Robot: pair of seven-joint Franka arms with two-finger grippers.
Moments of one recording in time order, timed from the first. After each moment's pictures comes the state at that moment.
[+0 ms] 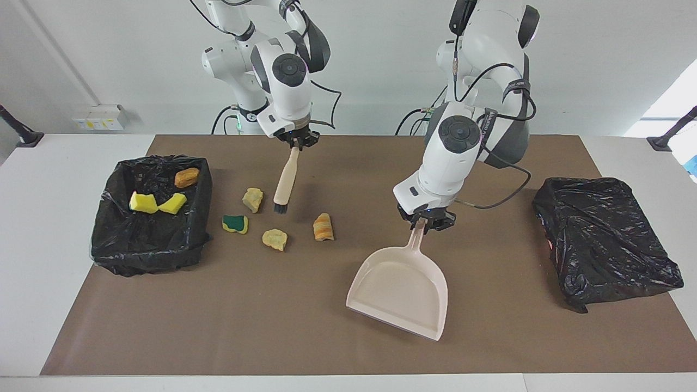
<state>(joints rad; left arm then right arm) -0.34 0.45 -0.12 -1.38 0.04 1.78 0.06 0.40 -0.15 0.03 -2.21 0.03 1.75 0.66</state>
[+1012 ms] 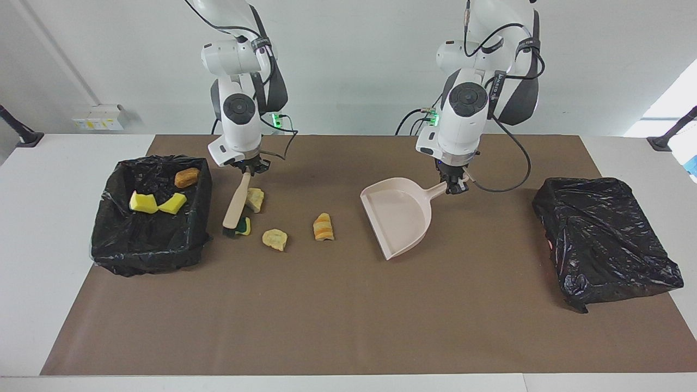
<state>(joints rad) -0.32 0.07 -0.13 -1.96 0.10 1.90 0.84 0.20 -0.11 0.05 -2.41 -0.13 2.01 0.48</state>
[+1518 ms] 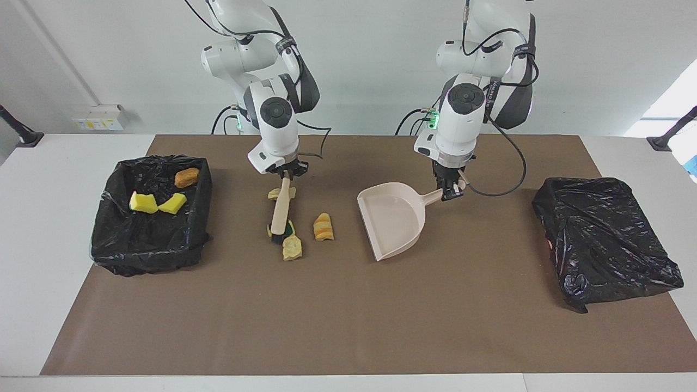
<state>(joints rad) -0.32 0.06 -0.12 -2.02 0.10 2.00 0.89 0.36 0.04 0.05 -2.22 0.05 2.01 0.48</state>
